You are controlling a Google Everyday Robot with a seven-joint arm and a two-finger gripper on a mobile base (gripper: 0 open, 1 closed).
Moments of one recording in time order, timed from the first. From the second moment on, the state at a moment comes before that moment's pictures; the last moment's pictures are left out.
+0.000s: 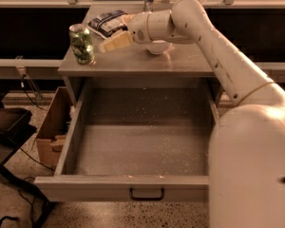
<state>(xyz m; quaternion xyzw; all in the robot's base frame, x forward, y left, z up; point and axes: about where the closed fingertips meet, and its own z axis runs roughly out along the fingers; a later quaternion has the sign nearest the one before) 0.792 0.085 0.917 -0.48 0.63 0.31 0.52</state>
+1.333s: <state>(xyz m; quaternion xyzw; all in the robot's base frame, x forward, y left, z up) 0.785 0.213 0.895 -0.48 0.60 0.40 0.50</state>
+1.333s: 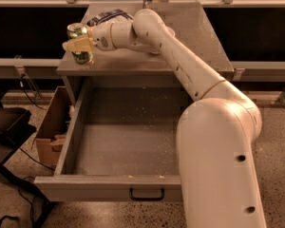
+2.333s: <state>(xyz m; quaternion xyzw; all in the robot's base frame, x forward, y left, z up) 0.778 0.219 0.883 -0.48 0.61 0.41 0.49</state>
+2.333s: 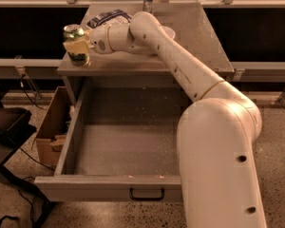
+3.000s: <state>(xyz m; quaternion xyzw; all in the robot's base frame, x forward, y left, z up) 0.761 0.196 0.939 -0.47 0.59 0.39 0.53</state>
